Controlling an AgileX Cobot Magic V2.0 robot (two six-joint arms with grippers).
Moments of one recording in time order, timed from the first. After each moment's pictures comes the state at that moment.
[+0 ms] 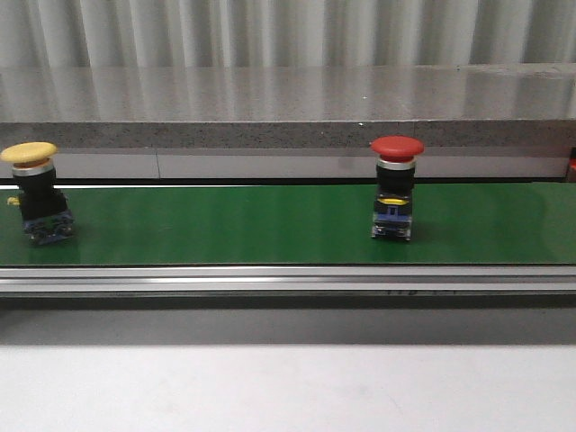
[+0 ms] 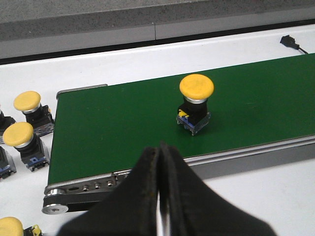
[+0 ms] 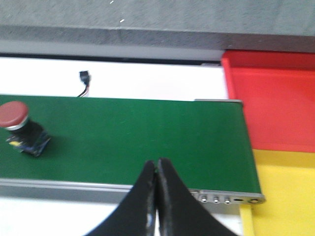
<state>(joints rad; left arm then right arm) -0.05 0.48 -0.53 -0.20 0.61 0.23 0.05 0.53 -0.65 0.01 0.67 0.07</state>
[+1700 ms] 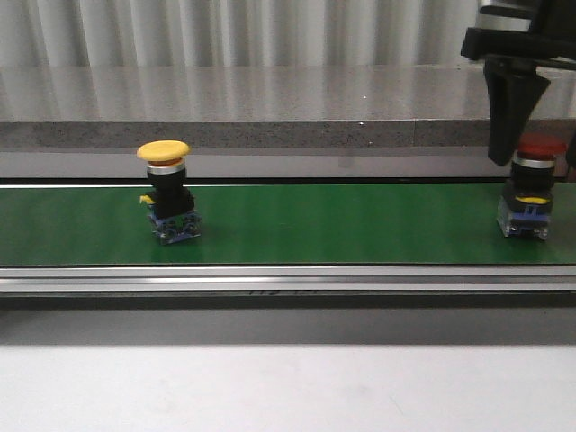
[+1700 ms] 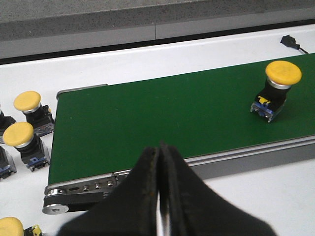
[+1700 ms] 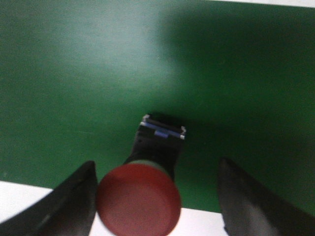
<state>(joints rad) -0.05 0.48 -0.53 -0.20 0.61 0.23 0.13 1.69 -1.38 0.14 1.15 0.13</state>
